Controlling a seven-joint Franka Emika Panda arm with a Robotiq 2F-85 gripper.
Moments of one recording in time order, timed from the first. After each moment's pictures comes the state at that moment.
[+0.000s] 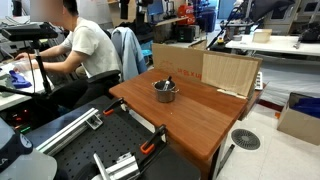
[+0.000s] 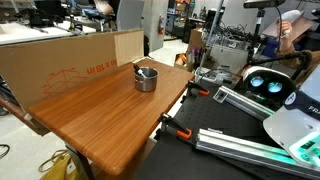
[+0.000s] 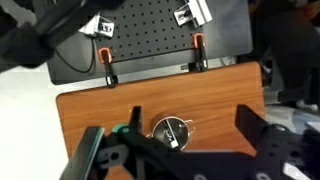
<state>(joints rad) -0.04 -0.33 -0.07 -2.31 0.09 1.75 -0.02</state>
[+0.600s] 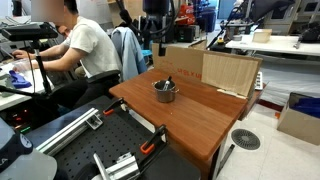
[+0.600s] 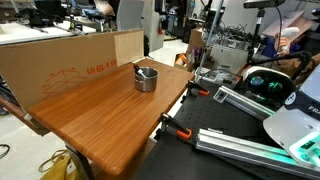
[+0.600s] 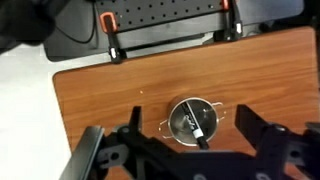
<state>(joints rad) -0.04 -0.09 -0.04 -2.33 0.02 2.05 0.05</state>
